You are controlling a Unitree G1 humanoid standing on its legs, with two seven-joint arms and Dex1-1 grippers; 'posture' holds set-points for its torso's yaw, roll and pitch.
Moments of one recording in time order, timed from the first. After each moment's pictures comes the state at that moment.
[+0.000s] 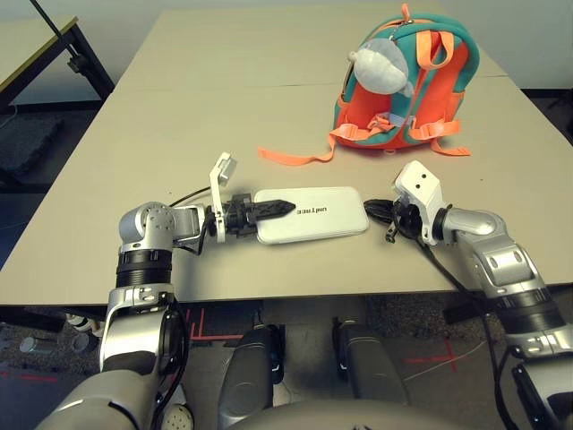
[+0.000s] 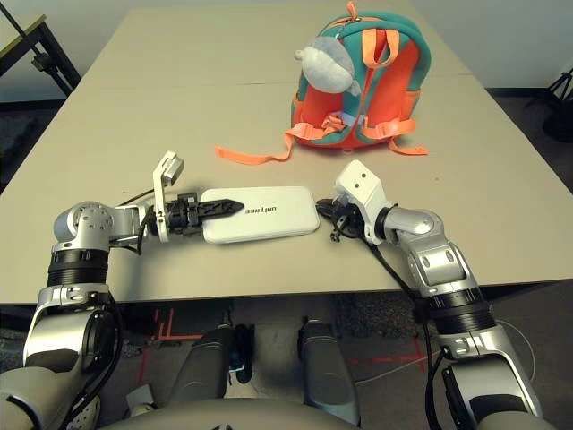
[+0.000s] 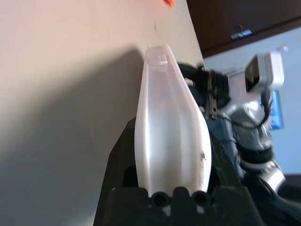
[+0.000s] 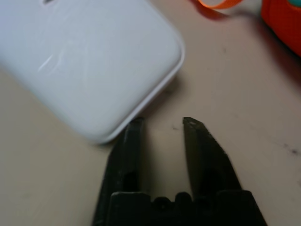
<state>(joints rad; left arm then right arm) -0.66 0.34 0.25 0.35 -0.74 1.31 -0.69 -0.37 -0.52 0.10 0.09 0.08 0.33 0.82</state>
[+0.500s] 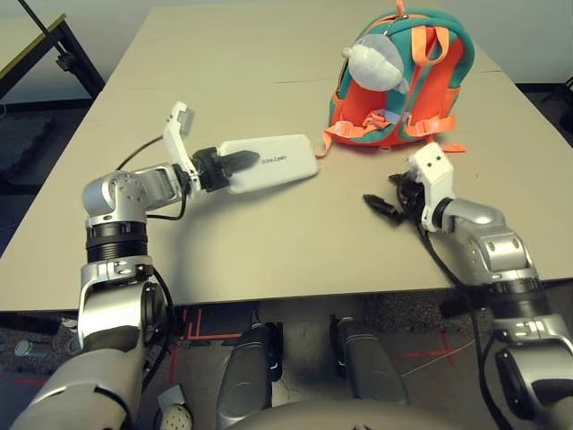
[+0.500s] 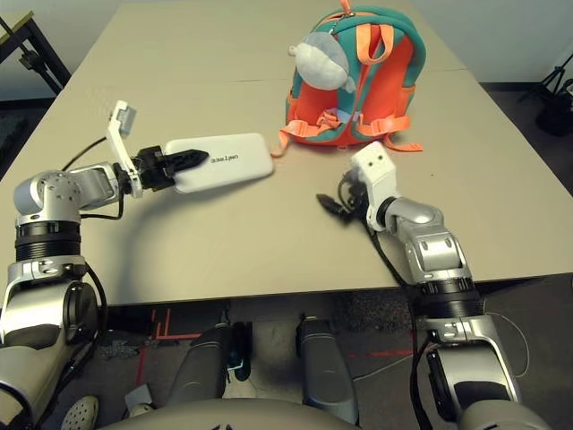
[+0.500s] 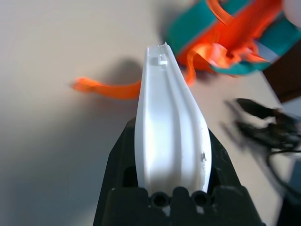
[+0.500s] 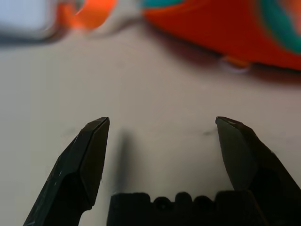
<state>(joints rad) -0.77 0.52 0.29 0.37 -0.64 1.10 -0.60 -0.48 -0.39 -0.13 0.17 0.23 0.57 0.57</state>
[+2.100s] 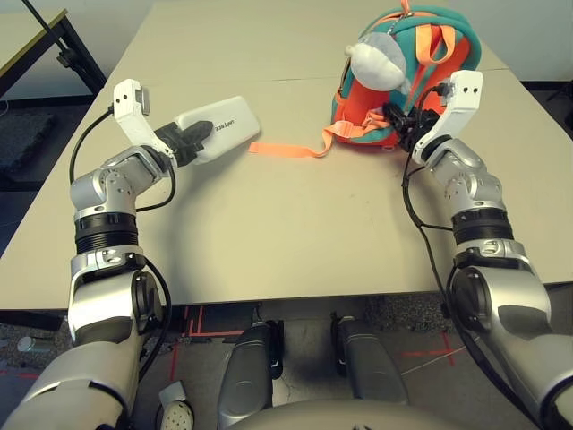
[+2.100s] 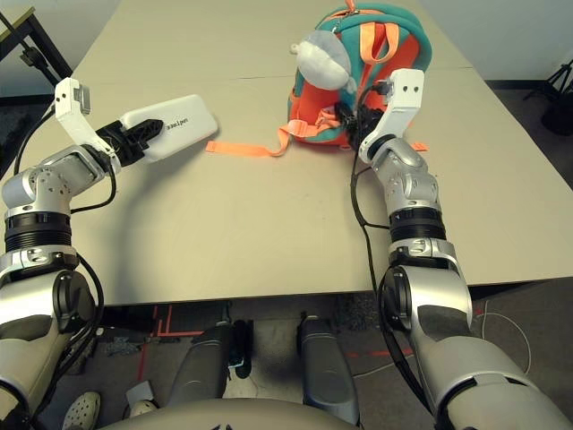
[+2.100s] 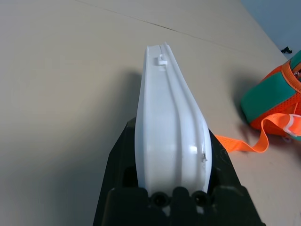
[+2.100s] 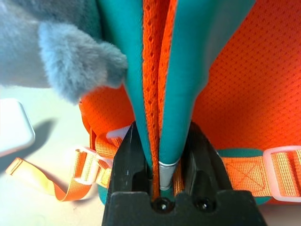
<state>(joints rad) -0.81 0.49 0.35 0.53 -0.54 0.74 -0.46 -0.86 -0.28 -0.25 0.67 0.33 0.21 0.42</state>
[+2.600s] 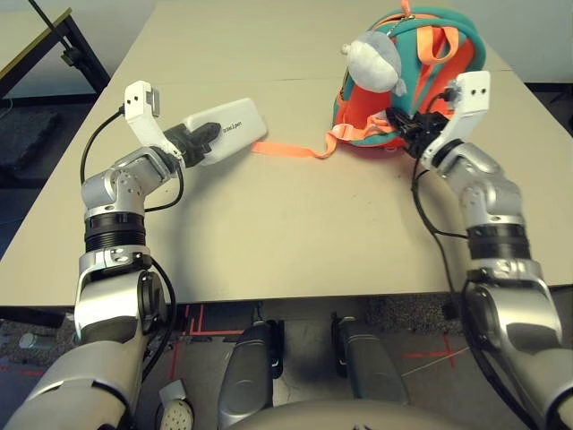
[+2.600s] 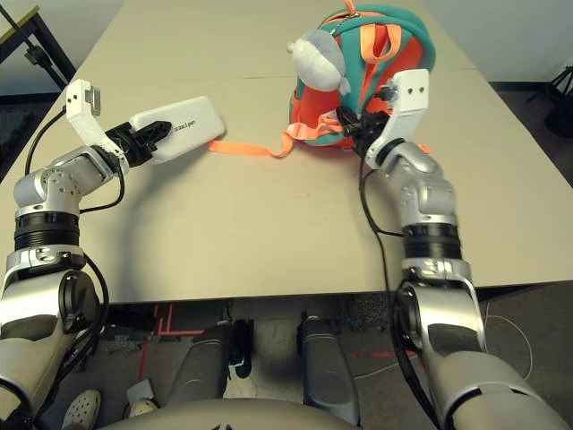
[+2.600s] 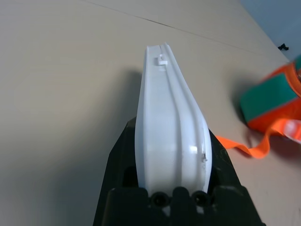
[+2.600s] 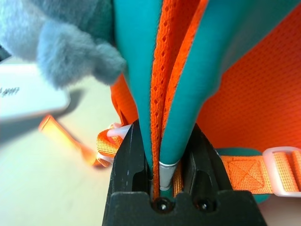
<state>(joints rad) -0.82 0.46 0.33 0.55 -0.52 0.72 -0.47 -0.59 -0.43 -0.20 0.09 0.42 0.57 0.51</state>
